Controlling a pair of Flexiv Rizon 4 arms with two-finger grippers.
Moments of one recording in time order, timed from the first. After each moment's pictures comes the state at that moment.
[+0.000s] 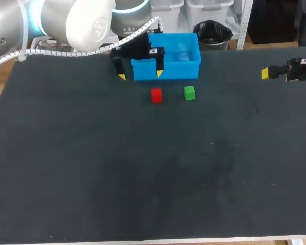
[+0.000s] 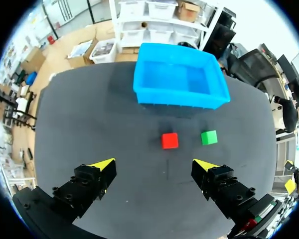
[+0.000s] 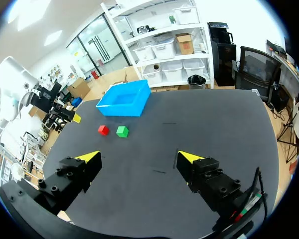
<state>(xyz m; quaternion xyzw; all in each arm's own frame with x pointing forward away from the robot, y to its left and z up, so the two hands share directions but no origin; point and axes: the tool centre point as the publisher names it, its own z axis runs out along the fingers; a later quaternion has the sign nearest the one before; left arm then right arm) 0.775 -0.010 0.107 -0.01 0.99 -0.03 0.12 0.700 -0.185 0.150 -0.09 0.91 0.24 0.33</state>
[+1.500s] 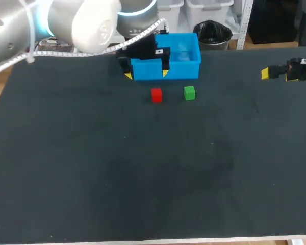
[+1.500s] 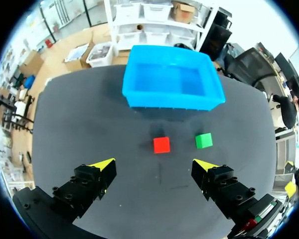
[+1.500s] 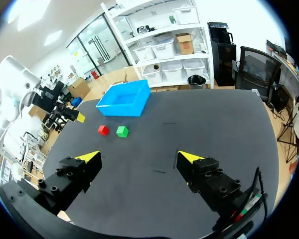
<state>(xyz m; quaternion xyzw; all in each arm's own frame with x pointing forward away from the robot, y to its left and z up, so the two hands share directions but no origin) 0.784 -0.028 0.100 -0.01 0.99 -0.03 0.13 0.700 -0.185 0.150 -0.09 0.91 0.24 0.33</state>
